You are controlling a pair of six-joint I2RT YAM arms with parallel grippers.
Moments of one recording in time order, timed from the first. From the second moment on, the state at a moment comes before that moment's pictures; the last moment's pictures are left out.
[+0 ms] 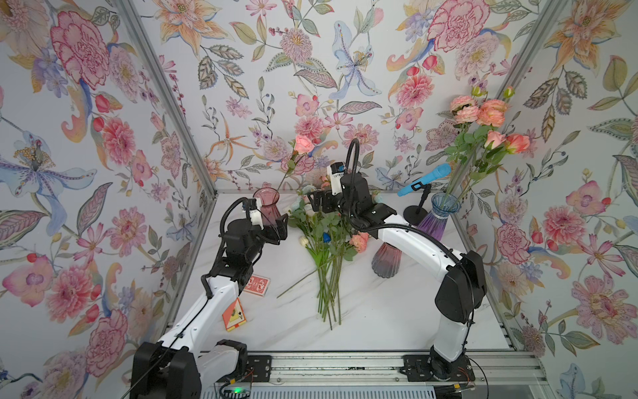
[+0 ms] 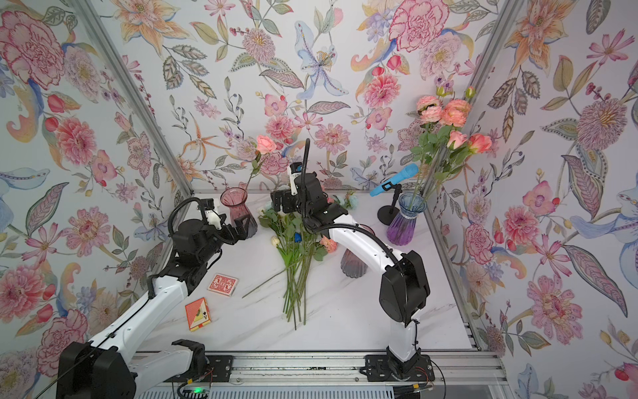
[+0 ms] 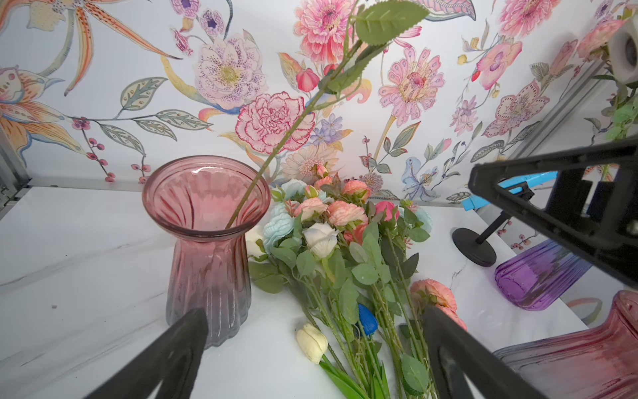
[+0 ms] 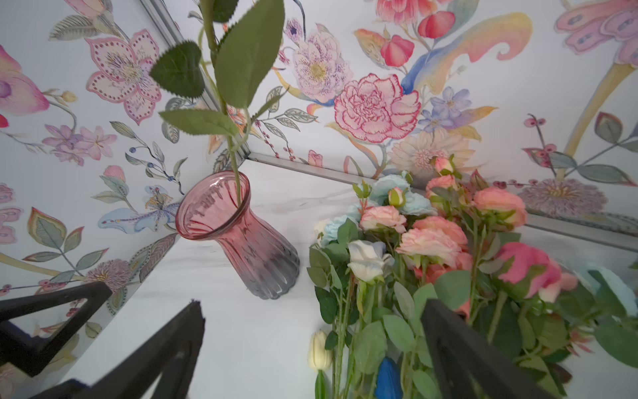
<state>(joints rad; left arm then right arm) -0.23 1.14 0.76 0.19 0.12 -0.27 0.72 1.87 1.73 -0.25 0.06 0.30</state>
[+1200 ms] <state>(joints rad) -0.37 1.12 0.67 0.26 0.21 -0.24 0.66 2.08 1.61 -0.54 0.14 0.52</state>
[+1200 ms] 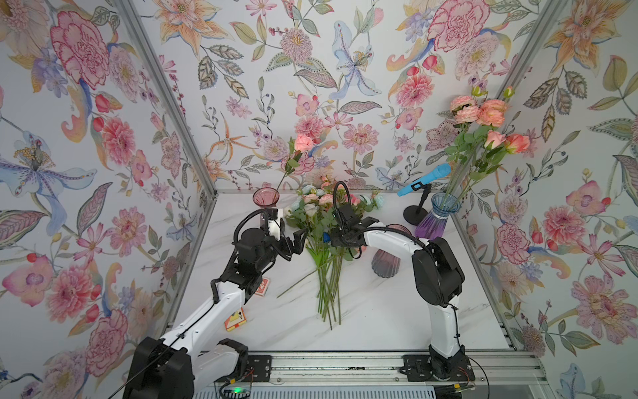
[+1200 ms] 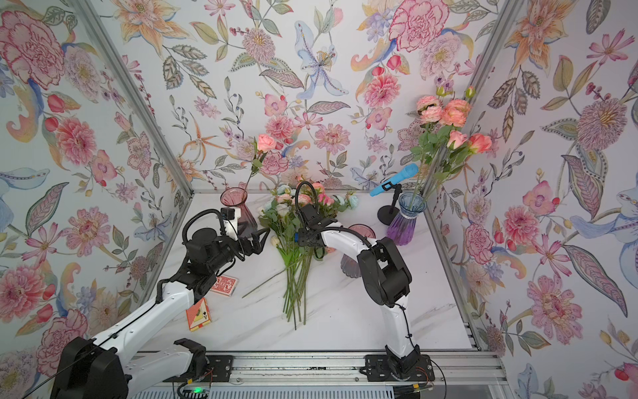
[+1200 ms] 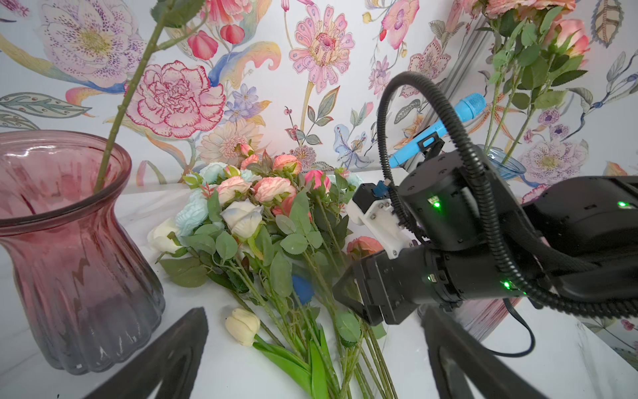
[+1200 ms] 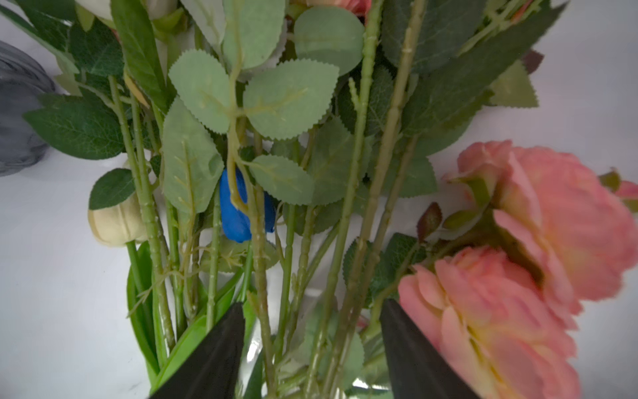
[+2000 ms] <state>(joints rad) -0.39 1.11 0.65 0.27 0.21 -0.22 0.60 2.14 1.64 -0.55 0.12 0.54</state>
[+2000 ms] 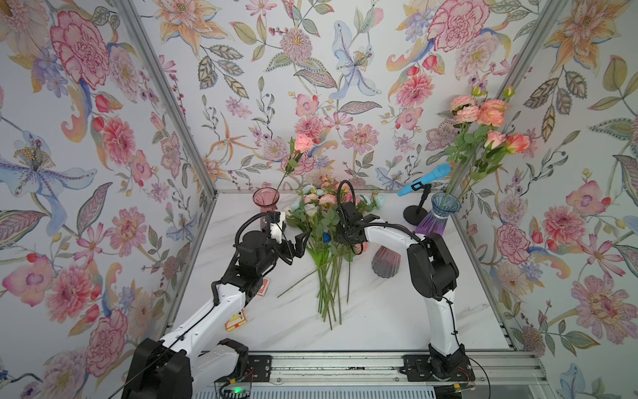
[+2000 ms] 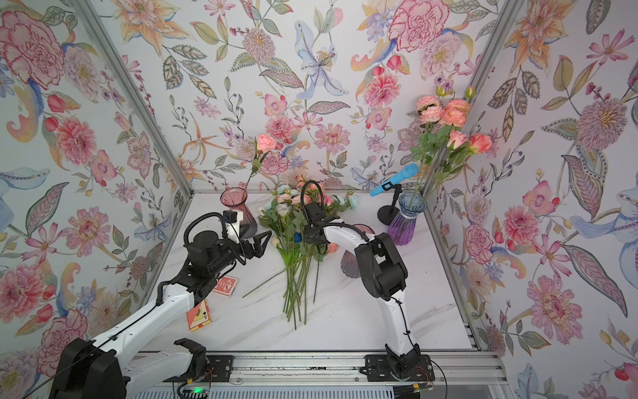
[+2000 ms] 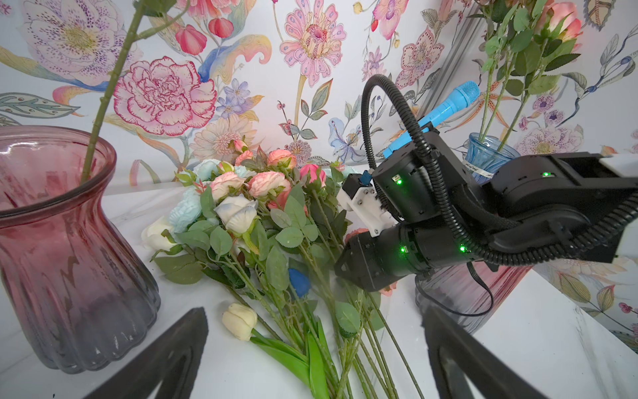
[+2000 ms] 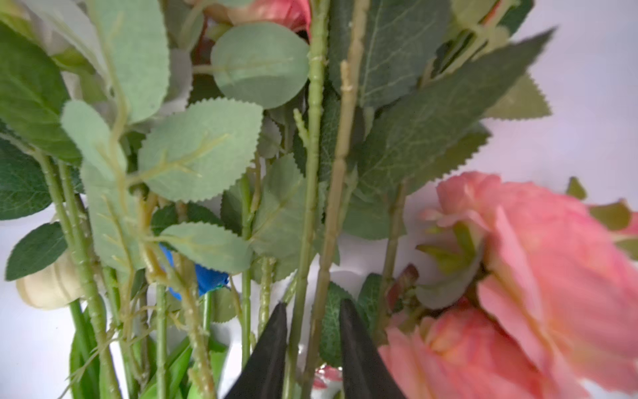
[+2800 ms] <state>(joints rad) -0.39 1.11 0.65 0.29 0.21 -0.22 0.61 2.14 1.66 -0.55 0.09 0.54</state>
